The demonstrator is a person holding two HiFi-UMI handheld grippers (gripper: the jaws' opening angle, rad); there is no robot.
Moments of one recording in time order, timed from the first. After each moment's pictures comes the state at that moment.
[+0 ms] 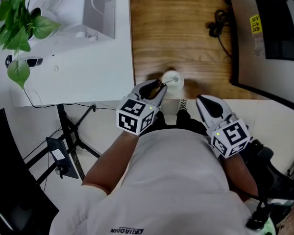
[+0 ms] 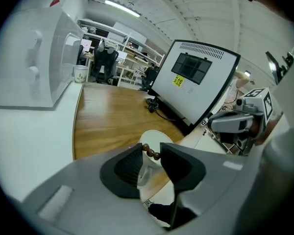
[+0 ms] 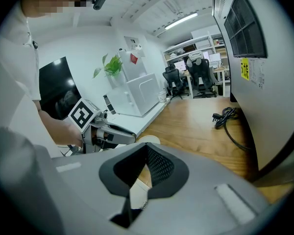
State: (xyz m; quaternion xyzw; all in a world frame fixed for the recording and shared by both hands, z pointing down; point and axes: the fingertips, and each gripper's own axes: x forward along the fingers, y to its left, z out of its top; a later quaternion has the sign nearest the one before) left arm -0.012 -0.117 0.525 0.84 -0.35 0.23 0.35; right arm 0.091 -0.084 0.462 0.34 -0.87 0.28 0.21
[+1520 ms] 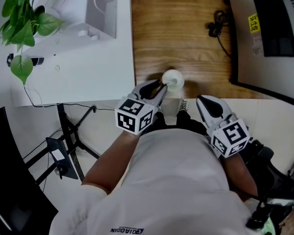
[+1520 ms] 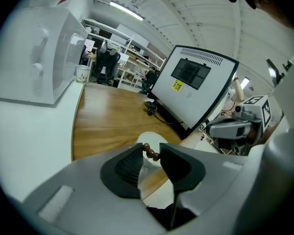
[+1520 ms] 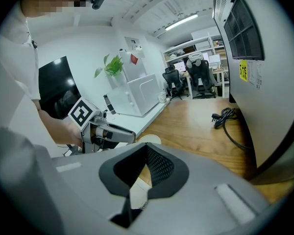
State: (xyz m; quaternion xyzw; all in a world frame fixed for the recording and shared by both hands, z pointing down) left arm -0.012 -0.112 0.518 0.84 -0.36 0.20 0.36; right arm 0.092 -0.077 0.460 0.35 -0.87 0.28 0.21
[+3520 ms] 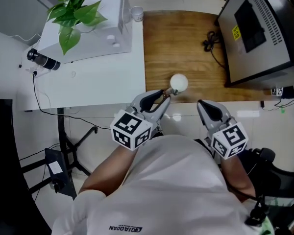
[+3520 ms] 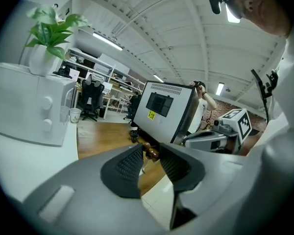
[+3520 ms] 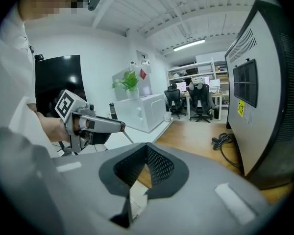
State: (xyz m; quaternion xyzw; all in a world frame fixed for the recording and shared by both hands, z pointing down) left arm -0.043 -0.044 0.379 0.91 -0.33 0.10 0.24; right arm 0.057 -0.021 0.380 0.39 -0.89 0.18 0.17
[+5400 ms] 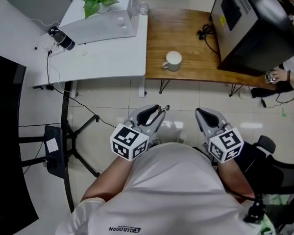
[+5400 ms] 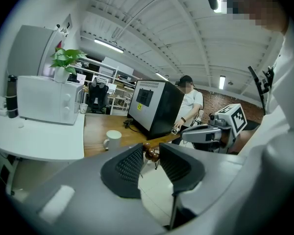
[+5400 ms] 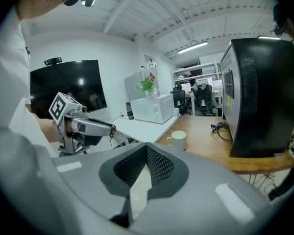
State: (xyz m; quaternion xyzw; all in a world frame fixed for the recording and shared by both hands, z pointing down) left arm -0.026 0.176 0.366 0.89 -0.37 0.12 0.23; right arm 0.093 0.171 0.368 0.37 -0.90 0.18 0.16
